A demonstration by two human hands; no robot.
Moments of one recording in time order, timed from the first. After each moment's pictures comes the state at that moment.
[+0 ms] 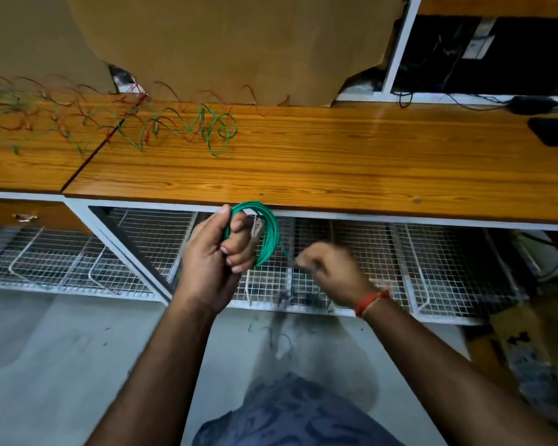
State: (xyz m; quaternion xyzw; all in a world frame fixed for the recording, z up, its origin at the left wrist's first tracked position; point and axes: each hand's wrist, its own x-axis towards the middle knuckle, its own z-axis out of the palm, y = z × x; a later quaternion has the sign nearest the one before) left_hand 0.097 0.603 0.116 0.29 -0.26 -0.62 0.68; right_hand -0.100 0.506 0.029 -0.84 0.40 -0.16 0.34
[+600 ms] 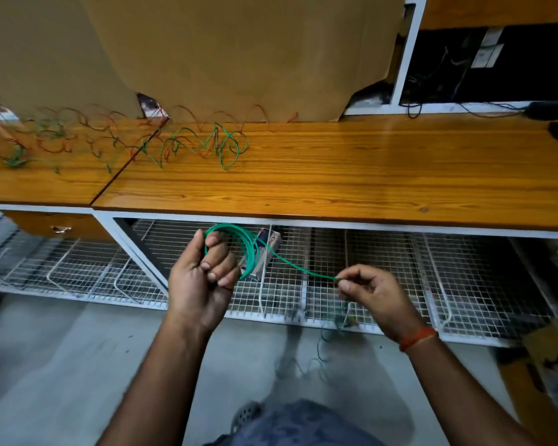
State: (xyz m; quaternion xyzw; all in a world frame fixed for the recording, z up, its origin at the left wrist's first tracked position) left_hand 0.090 0.627 0.109 0.29 -0.12 -0.58 0.75; right_hand -0.174 0.528 0.019 -0.64 0.36 -0.33 0.59
